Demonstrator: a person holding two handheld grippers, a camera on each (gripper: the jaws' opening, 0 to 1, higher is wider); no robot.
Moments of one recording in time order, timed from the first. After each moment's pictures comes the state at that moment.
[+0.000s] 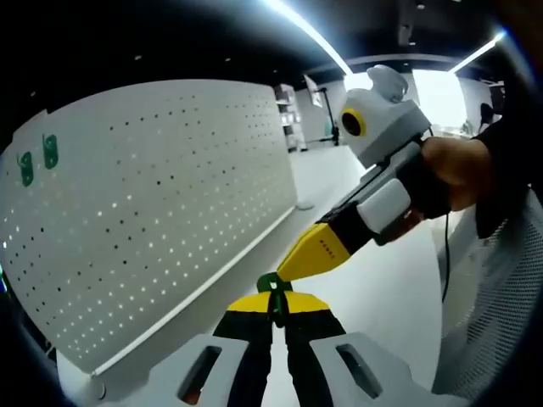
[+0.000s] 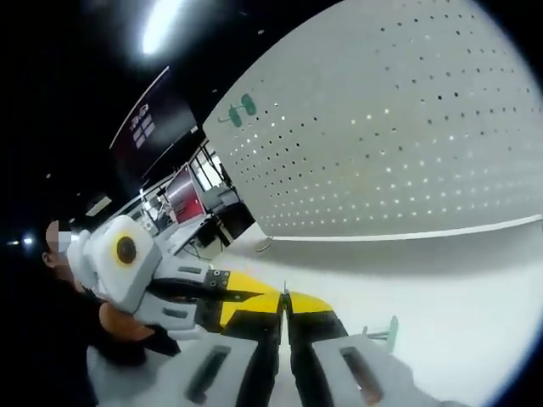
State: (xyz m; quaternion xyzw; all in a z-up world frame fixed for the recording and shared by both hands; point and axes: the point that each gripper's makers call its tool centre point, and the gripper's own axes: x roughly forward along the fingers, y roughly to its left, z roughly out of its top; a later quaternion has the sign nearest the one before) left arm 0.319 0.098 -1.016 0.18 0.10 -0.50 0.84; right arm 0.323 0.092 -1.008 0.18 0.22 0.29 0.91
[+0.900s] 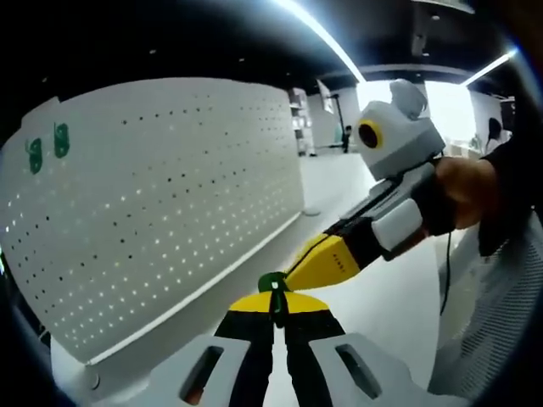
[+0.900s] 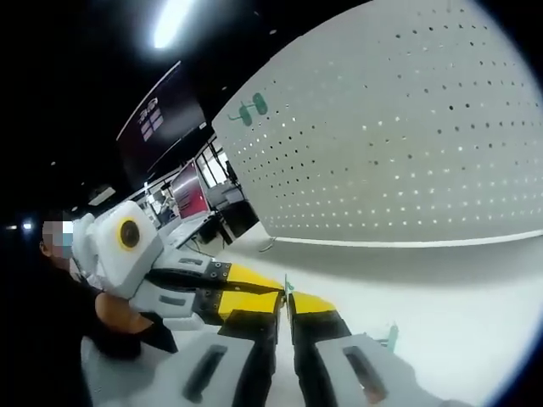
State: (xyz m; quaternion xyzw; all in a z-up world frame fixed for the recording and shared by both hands) left arm 0.323 0.101 -1.010 0.16 0.11 -0.49 0.85; right arm 0.322 0.096 -1.006 0.15 0.21 0.31 0.92
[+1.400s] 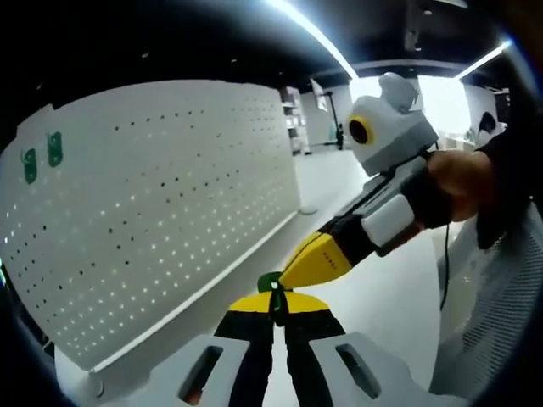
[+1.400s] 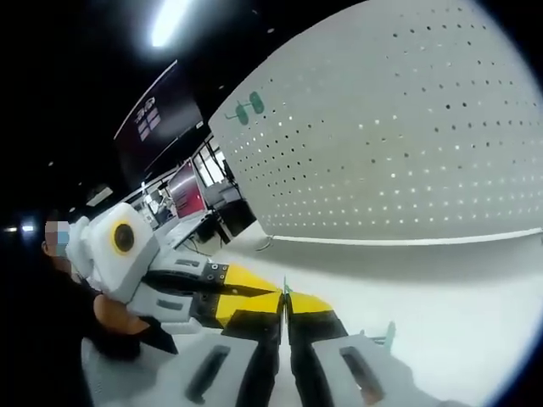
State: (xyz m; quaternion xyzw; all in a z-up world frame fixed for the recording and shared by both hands) left arm 0.319 0.097 -1.010 0.18 0.10 -0.50 0.84; right arm 0.322 0.093 -1.007 0.16 0.22 0.30 0.92
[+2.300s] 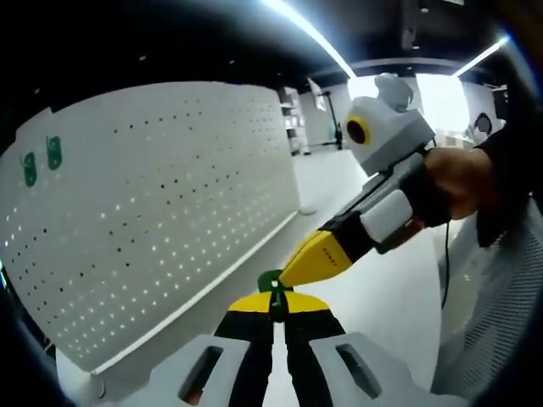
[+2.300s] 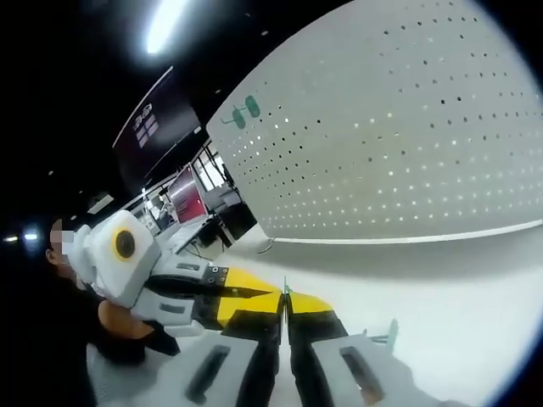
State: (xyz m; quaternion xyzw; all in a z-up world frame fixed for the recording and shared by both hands) left arm 0.320 0.097 -1.009 0.17 0.10 -0.50 0.84; right arm 0.322 0.092 -1.006 0.17 0.22 0.30 0.91
